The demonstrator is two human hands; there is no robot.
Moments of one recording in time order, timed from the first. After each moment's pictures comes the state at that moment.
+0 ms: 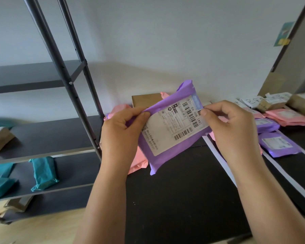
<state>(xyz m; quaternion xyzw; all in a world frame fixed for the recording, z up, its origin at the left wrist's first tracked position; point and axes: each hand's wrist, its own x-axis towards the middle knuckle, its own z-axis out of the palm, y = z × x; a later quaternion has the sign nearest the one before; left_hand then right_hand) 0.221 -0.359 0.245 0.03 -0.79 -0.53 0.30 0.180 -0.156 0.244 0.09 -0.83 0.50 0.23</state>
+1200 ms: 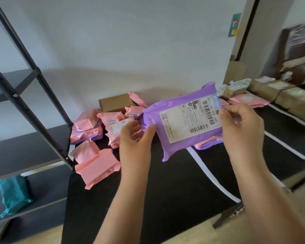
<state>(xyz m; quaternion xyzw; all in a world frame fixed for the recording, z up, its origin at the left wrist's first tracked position) 0.197 -0.224 0.197 0.14 -0.68 -0.69 0.18 0.179 -0.023 0.210 -0.10 -0.80 0.51 0.30</state>
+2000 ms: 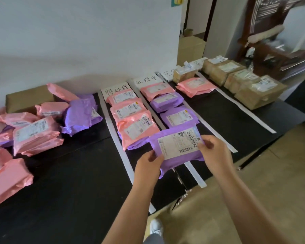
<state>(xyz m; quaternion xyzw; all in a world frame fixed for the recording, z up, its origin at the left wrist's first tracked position) 0.107 0.100 0.071 0.15 -0.79 -0.57 -0.15 0.102 0.299 0.066 -0.20 -0.86 0.46 0.04</state>
